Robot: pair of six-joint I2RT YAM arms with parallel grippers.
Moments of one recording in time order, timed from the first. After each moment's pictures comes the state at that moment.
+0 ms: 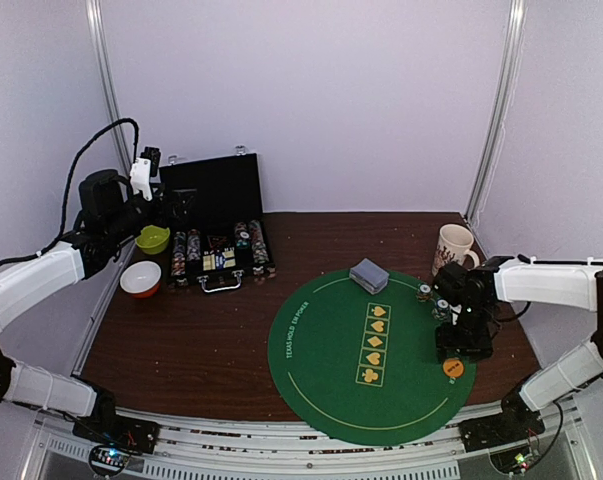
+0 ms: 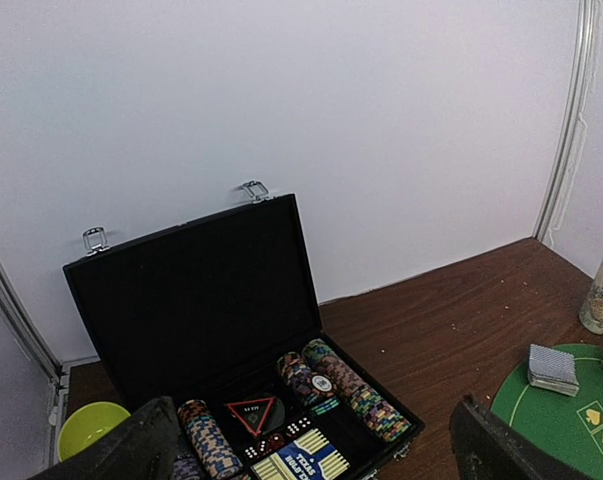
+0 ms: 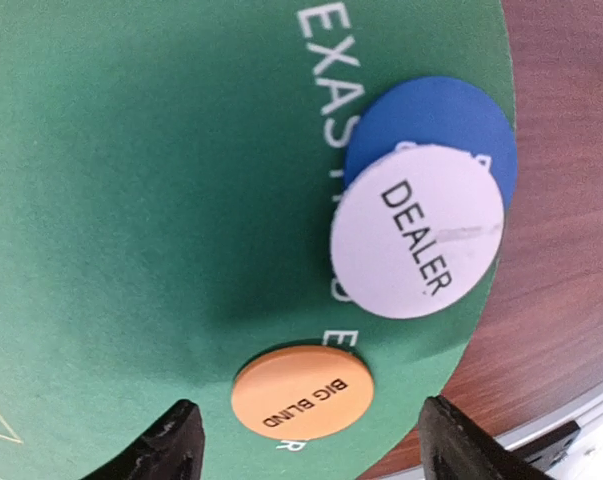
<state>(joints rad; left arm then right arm) -0.27 1.22 0.92 0.18 0.15 0.00 0.48 1.38 0.75 -0.99 0.08 0.69</state>
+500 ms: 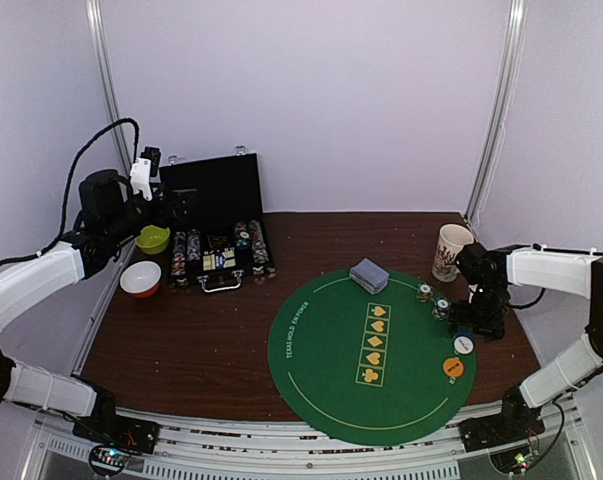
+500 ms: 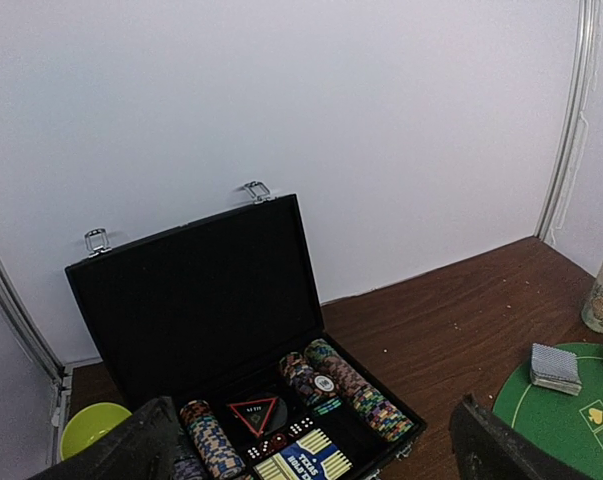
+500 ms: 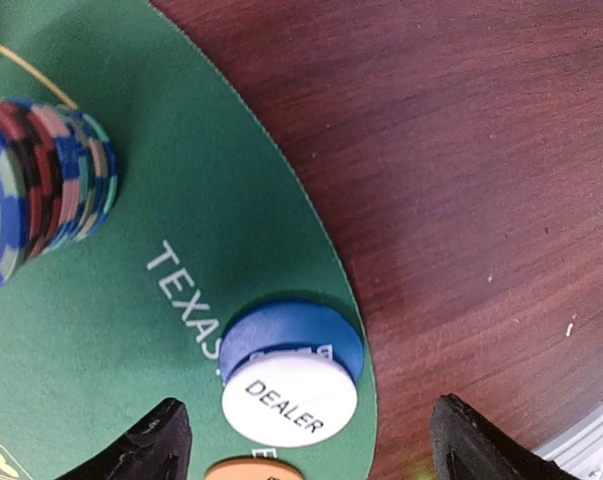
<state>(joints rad) -0.27 1.22 0.92 0.18 0.15 0.01 0.23 1.42 0.81 -0.91 0.15 0.60</state>
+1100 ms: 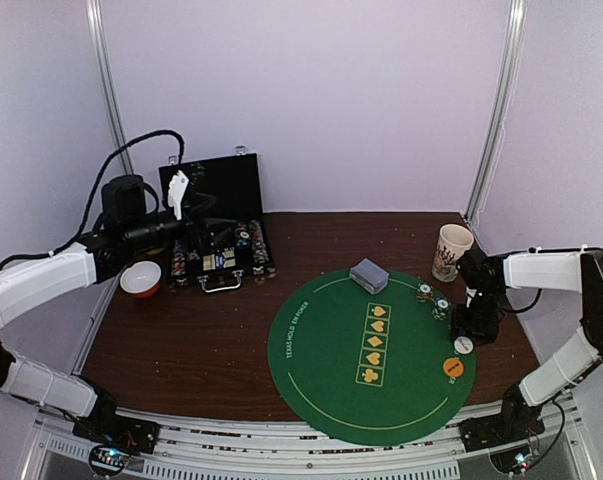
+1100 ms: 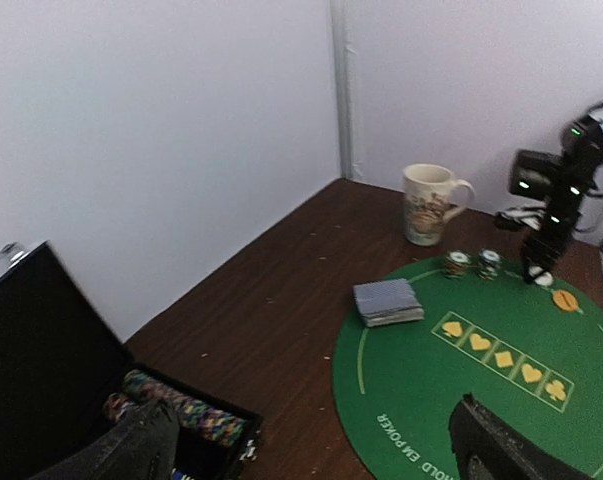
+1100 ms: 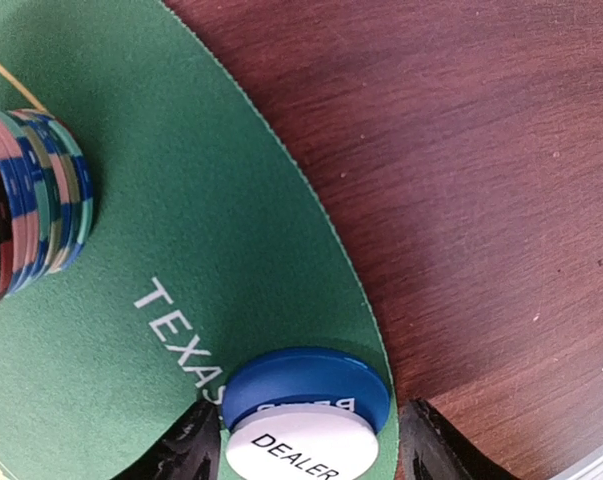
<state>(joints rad) -0.42 1.26 0.92 0.16 0.49 0.16 0.19 1.48 0.77 -0.80 0.09 0.54</state>
